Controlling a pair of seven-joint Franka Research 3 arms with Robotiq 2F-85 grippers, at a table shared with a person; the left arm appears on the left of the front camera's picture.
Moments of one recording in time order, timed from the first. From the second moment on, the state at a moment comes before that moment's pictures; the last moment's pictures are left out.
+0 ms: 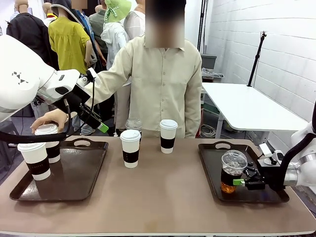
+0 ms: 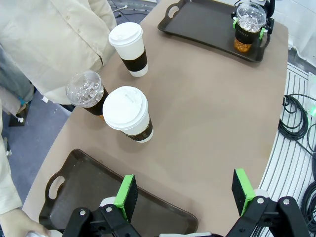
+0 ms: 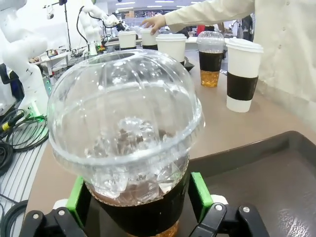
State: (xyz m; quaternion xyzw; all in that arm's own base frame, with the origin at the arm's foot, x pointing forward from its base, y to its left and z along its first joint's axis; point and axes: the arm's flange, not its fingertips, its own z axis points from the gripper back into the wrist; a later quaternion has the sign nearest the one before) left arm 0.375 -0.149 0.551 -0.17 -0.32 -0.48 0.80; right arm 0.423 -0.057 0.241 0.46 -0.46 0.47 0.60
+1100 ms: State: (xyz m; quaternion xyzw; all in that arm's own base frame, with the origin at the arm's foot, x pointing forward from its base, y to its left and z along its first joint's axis) left arm 0.375 -0.149 0.552 -0.17 -0.32 -0.48 0.80; right arm 0.388 -0.105 0.240 0.44 -0.47 0.43 0.63
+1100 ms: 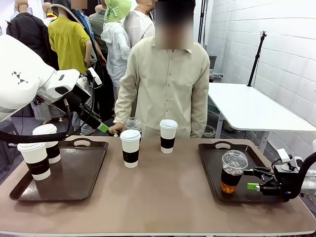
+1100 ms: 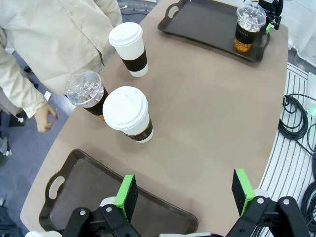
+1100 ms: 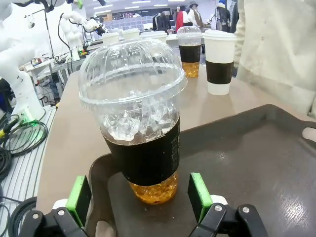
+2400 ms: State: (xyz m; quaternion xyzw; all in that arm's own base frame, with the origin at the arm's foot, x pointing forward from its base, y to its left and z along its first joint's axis) left arm 0.375 -0.149 0.552 -0.17 -0.32 -0.48 0.80; right arm 0.436 -0.146 0.257 0.42 -0.47 0.43 0.65
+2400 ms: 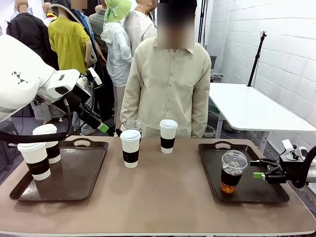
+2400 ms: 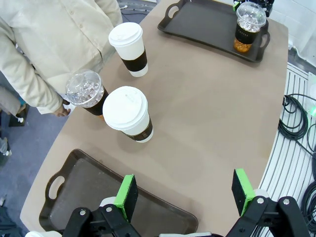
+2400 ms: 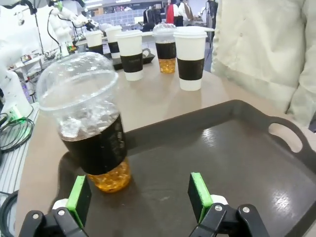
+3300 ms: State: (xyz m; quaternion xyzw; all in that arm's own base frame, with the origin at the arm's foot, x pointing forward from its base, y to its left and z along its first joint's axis) left arm 0.374 -0.149 0.552 -0.17 -0.32 -0.48 0.80; right arm 0.521 -0.111 0.270 0.44 -0.44 0.49 0.61
